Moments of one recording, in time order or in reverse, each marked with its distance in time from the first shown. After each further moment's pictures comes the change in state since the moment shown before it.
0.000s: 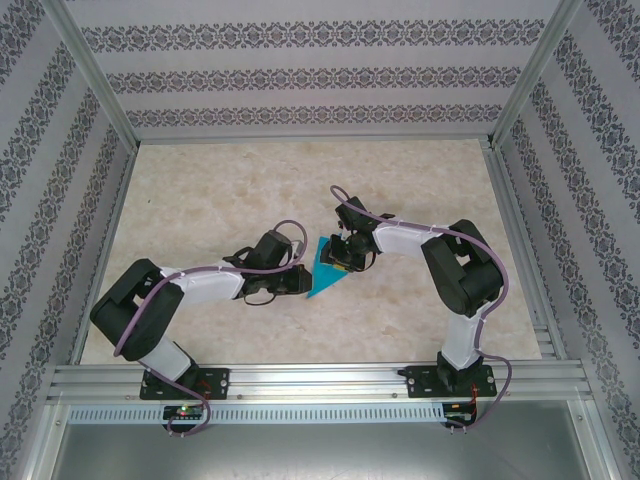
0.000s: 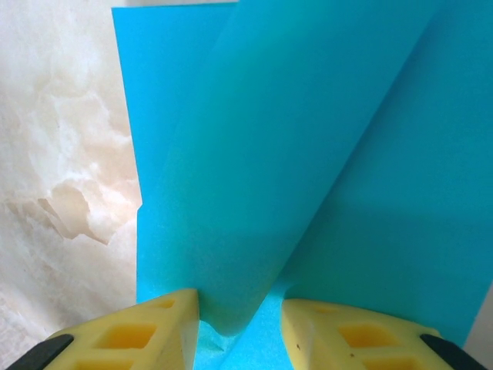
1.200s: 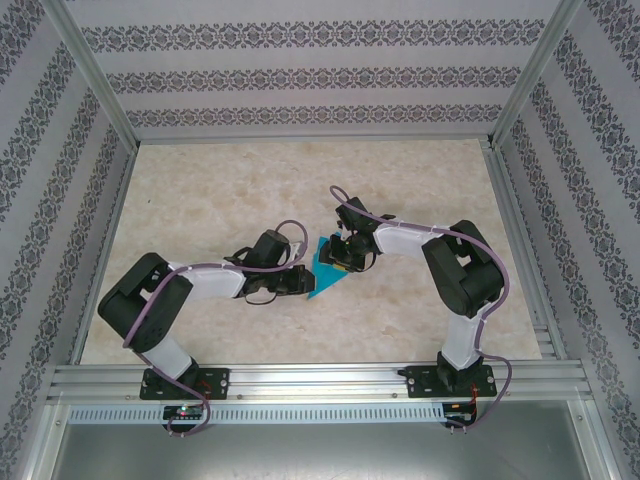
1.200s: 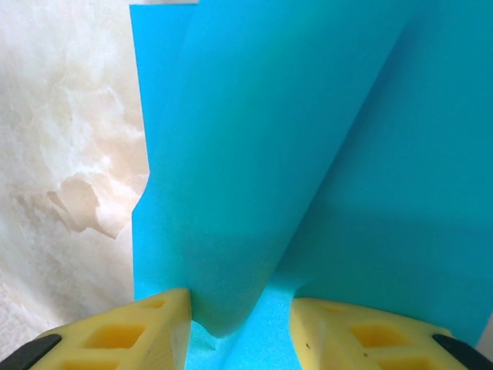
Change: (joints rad) left arm 0.033 0.042 -0.021 0.101 0.137 0.002; right arm 0.000 -0.006 -0.010 0.018 -0.011 -0.019
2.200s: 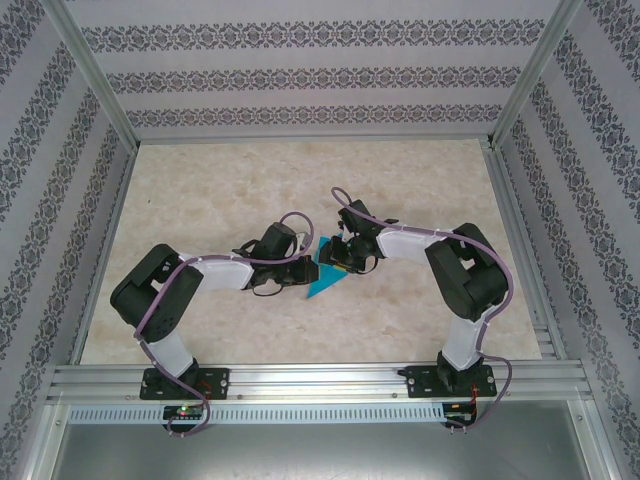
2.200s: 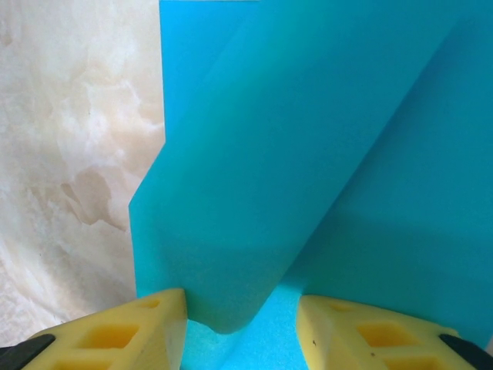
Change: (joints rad) left arm 0.001 0.095 0.086 0.011 -0.075 -0.007; right arm 0.000 -0.034 -0.049 0.069 -0.008 -0.004
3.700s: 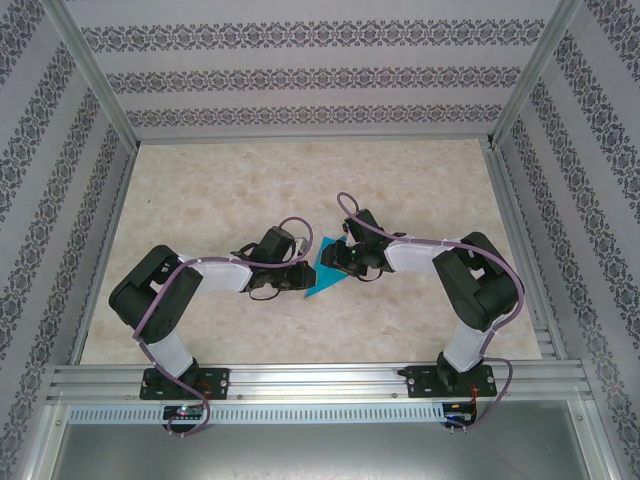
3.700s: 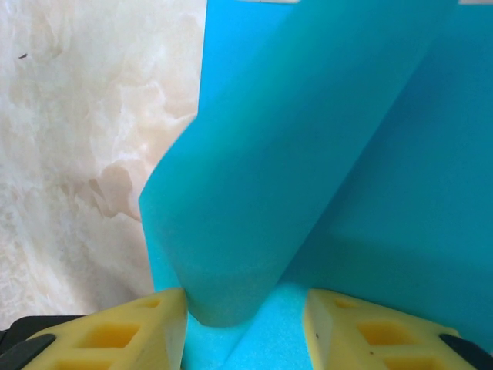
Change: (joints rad) left arm 0.000 -0.008 -0.022 -0.039 -0.008 0.045; right arm 0.002 -0.102 -0.159 0.209 0.020 0.035
